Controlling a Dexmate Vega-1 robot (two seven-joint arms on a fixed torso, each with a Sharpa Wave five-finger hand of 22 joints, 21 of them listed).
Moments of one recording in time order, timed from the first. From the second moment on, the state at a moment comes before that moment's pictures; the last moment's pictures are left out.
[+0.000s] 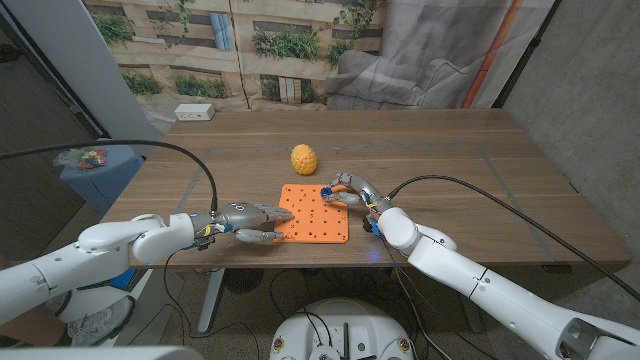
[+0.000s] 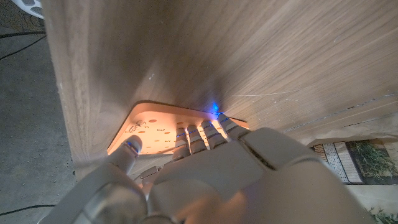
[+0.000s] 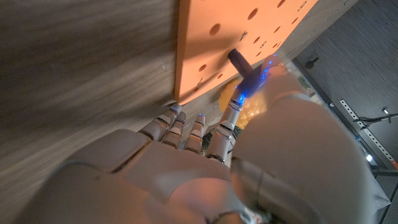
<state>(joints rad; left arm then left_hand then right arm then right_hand) 1.12 1.24 0.48 -1.80 0.56 -0.35 -0.05 0.03 0.08 0.70 0.10 0.19 0.10 -0.04 0.18 0.17 0.11 -0.08 0.18 0.17 0.09 -0.04 0.17 0.16 -0.03 -0.03 0.19 0.17 -0.88 -0.54 -0.78 -1.76 0.01 -0.35 -0.23 0.96 -0.06 0.47 -0.18 0.23 0.77 -0.19 0.67 0.26 0.17 -0.10 0.21 0.22 0.00 0.01 0.29 0.31 0.23 0.02 0.19 0.17</state>
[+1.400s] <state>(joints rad) 1.11 1.23 0.49 -1.79 0.57 -0.36 -0.06 0.03 0.08 0.71 0.08 0.19 0.10 -0.04 0.18 0.17 0.11 -0.08 0.18 0.17 0.09 -0.04 0.17 0.16 -0.03 -0.03 0.19 0.17 -0.86 -0.53 -0.80 -1.77 0.05 -0.45 -0.24 0.96 -0.07 0.46 -0.18 0.22 0.78 -0.18 0.67 0.26 0.19 -0.11 0.21 0.22 0.01 0.00 0.29 0.32 0.25 0.00 0.19 0.17</state>
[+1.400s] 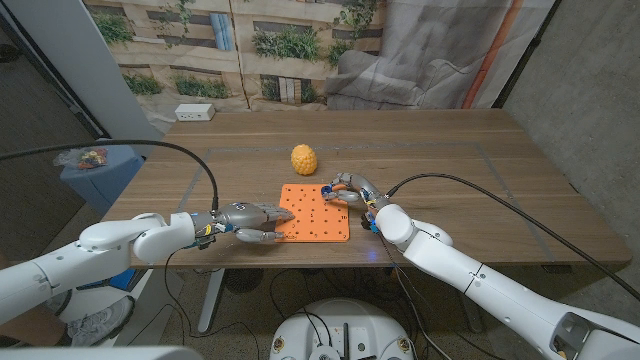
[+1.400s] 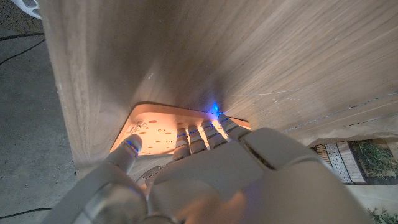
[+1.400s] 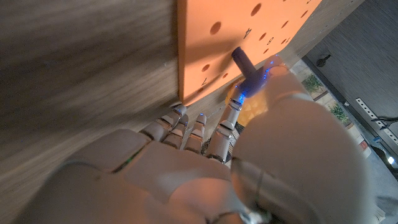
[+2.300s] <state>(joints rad) 1.10 1.22 0.49 -1.78 0.57 -0.37 -0.07 0.03 0.08 0.71 0.08 0.18 0.10 -0.04 0.18 0.17 0.11 -0.08 0.18 0.17 0.09 -0.05 0.17 0.16 -0.02 -0.03 0.19 0.17 -0.84 -0.55 -0.82 -1.77 0.05 -0.46 -0.23 0.98 -0.09 0.46 -0.18 0.22 0.78 -0.17 0.68 0.26 0.19 -0.12 0.21 0.22 0.00 0.00 0.29 0.32 0.25 0.00 0.19 0.16</state>
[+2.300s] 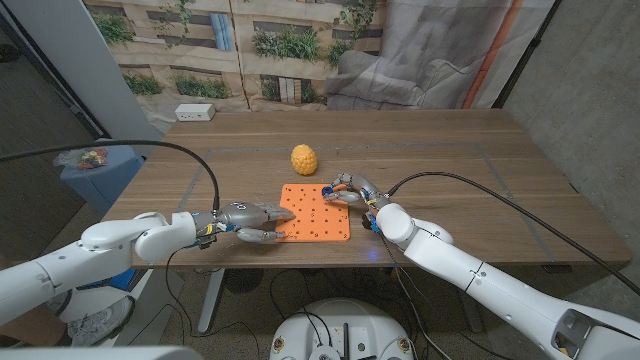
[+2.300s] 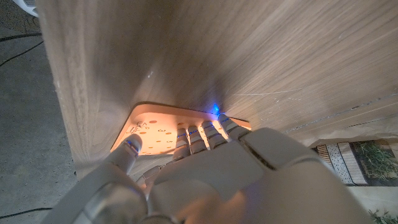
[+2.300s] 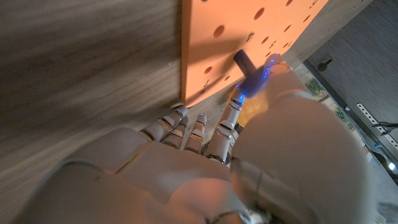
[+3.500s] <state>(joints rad) 1.08 1.21 0.51 -1.77 0.56 -0.37 -0.07 0.03 0.08 0.72 0.08 0.18 0.10 -0.04 0.18 0.17 0.11 -0.08 0.18 0.17 0.09 -0.05 0.17 0.16 -0.01 -0.03 0.19 0.17 -0.86 -0.54 -0.79 -1.73 0.05 -0.33 -0.23 1.00 -0.07 0.44 -0.16 0.22 0.77 -0.19 0.66 0.26 0.14 -0.08 0.20 0.22 -0.02 0.03 0.28 0.32 0.25 0.00 0.18 0.17</state>
